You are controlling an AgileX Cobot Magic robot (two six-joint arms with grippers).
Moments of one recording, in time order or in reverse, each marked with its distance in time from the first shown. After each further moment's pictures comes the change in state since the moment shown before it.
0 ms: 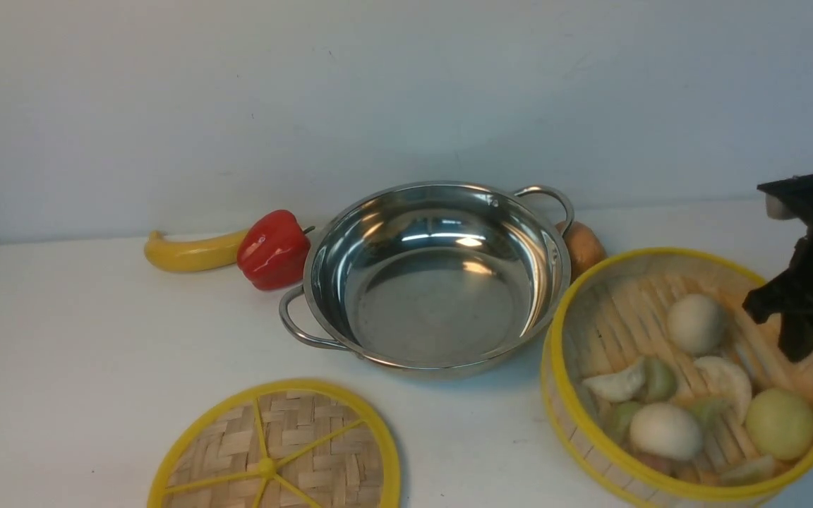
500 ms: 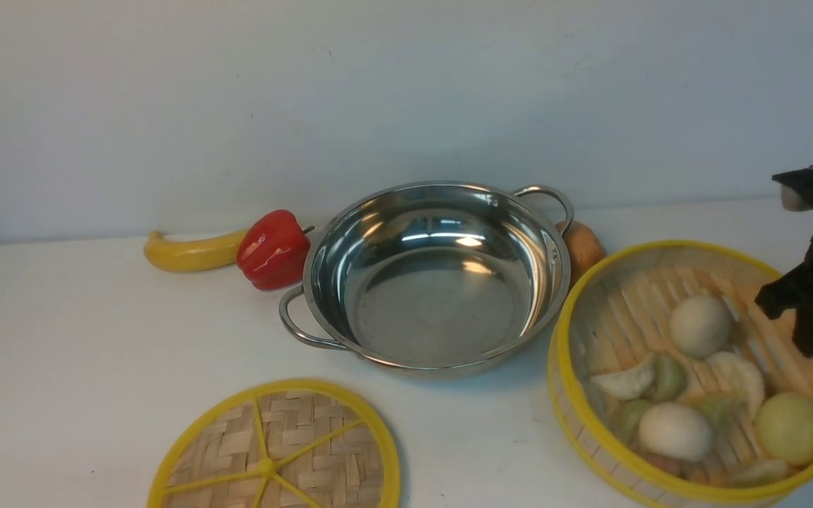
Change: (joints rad) right arm 0.000 -0.075 0.022 -0.005 0.010 0.017; left arm 0.000 0.000 0.000 0.000 0.000 0.000
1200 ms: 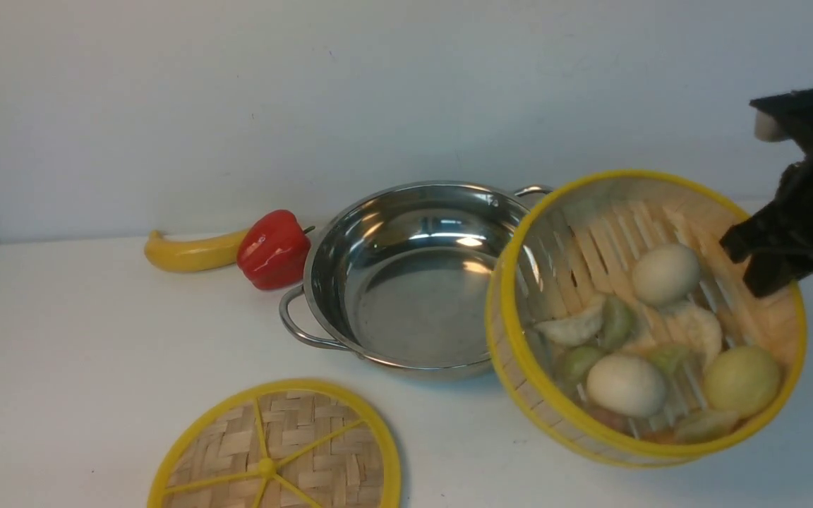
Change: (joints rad) right arm 0.115 -0.070 -0.134 0.096 0.020 -0.006; left arm 0.000 0.000 0.000 0.000 0.000 0.000
